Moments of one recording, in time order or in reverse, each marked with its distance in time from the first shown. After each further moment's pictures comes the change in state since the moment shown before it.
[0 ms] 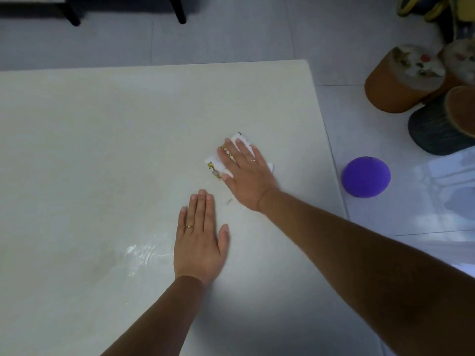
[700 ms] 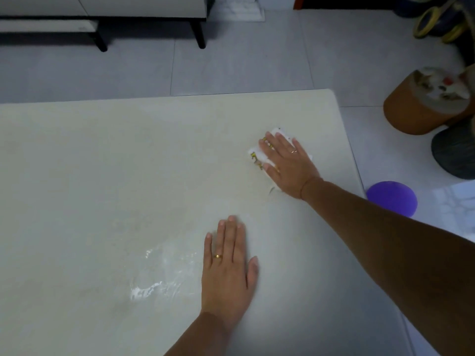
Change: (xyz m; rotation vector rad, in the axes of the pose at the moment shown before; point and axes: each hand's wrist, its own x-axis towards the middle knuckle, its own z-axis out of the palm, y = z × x) left_hand 0.015 -0.001 -0.020 -0.063 0.019 0.093; right_hand 0.068 0.070 -0.021 -0.078 0.028 0.026
